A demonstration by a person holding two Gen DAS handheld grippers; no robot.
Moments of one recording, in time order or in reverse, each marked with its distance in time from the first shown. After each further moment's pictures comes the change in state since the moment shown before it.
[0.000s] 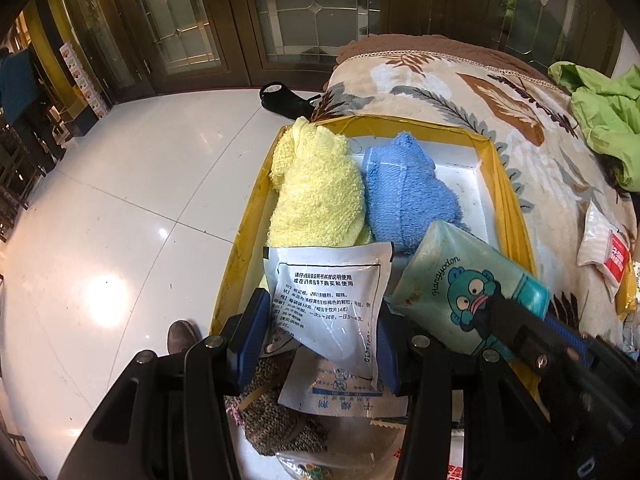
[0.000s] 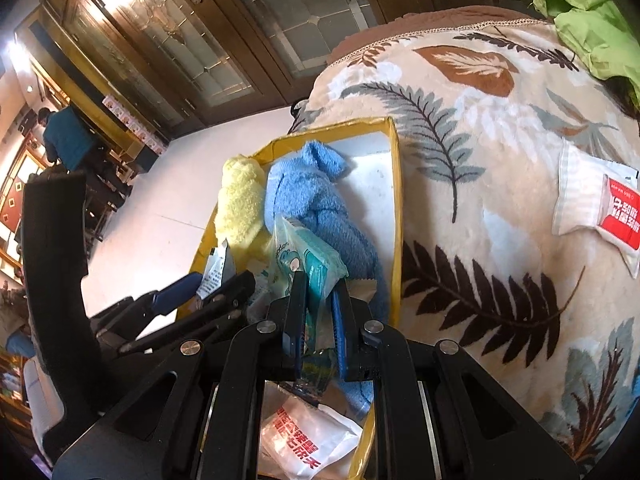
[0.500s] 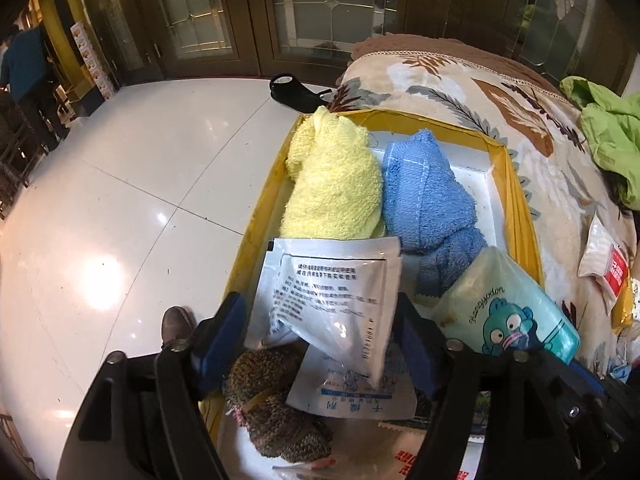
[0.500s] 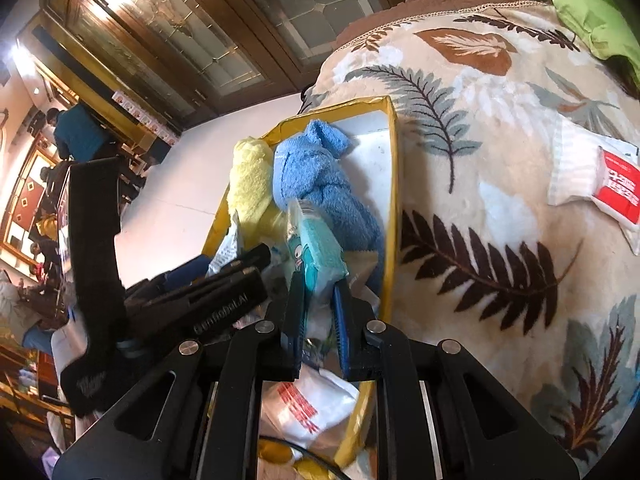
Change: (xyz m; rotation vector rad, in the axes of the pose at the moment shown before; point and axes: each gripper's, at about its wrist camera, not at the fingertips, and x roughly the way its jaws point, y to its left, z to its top) left arm 0.001 0.010 -0.004 -0.065 0.019 -0.011; right arm -0.019 -0.010 -0.013 0.018 0.053 0.058
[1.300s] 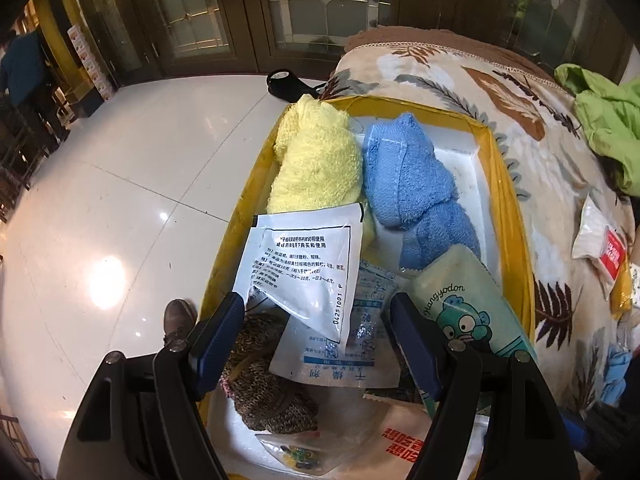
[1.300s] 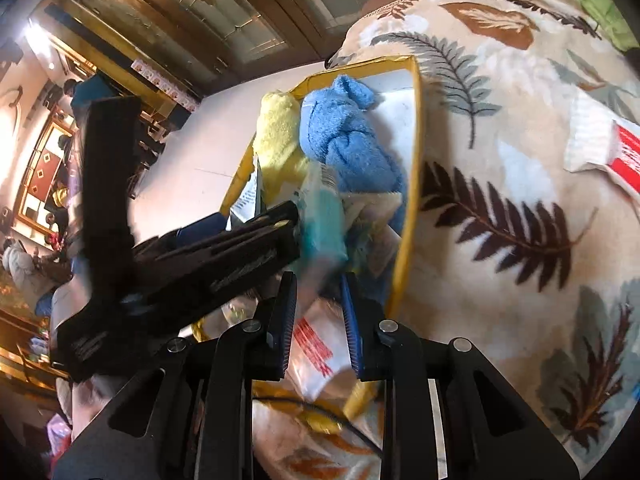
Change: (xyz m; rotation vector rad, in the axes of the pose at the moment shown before) left arm -0.006 -0.009 -0.008 0.015 0.019 0.001; right arm -0.004 0.006 -0.020 -0.056 0.117 0.072
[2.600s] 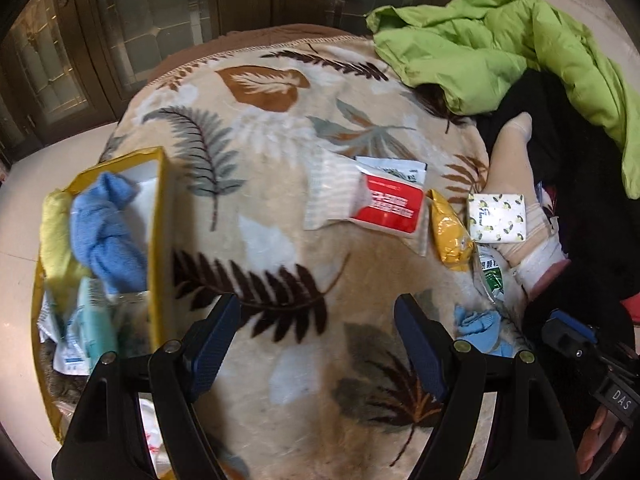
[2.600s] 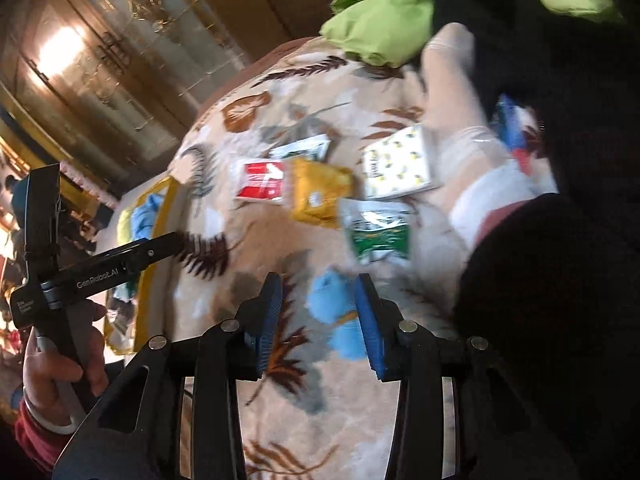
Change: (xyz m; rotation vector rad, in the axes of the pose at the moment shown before) left arm -0.054 -0.198 -0.027 0.329 0.005 -0.312; right arm -0.196 -0.205 -0.072 0.257 -0.269 -0.273
